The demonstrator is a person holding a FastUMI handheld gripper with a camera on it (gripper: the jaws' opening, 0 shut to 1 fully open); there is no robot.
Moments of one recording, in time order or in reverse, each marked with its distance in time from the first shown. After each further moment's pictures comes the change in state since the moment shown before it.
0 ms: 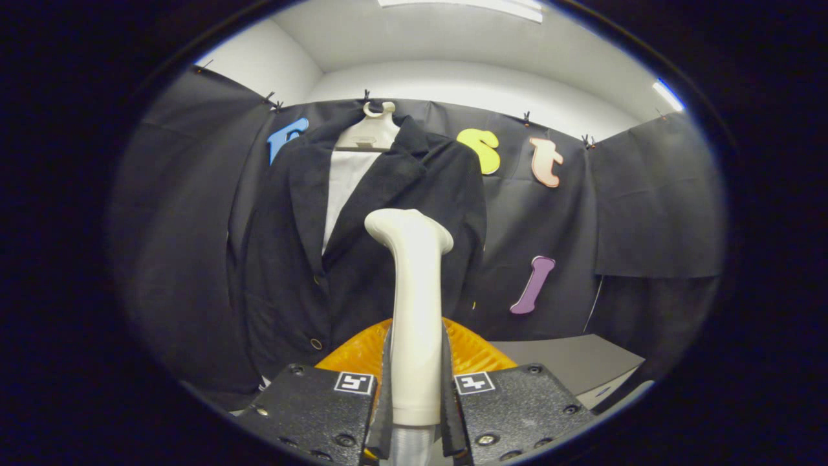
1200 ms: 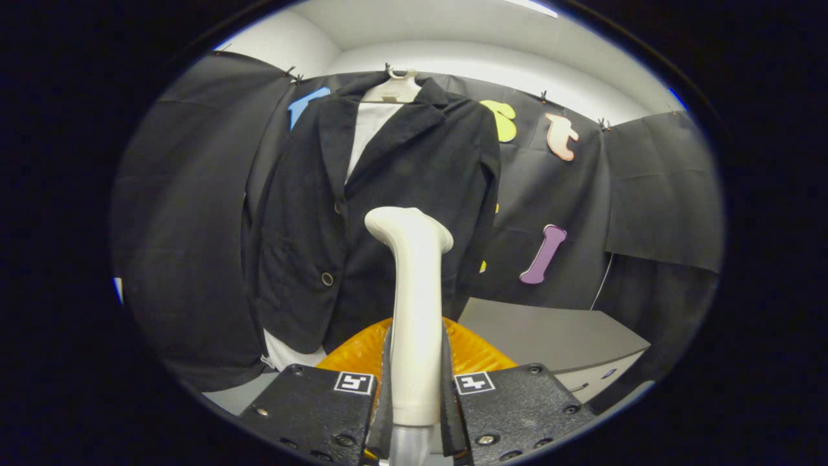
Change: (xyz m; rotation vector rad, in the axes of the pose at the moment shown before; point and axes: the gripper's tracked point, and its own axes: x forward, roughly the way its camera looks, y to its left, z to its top) arm -0.032 -0.002 -0.091 -0.067 0.145 0.059
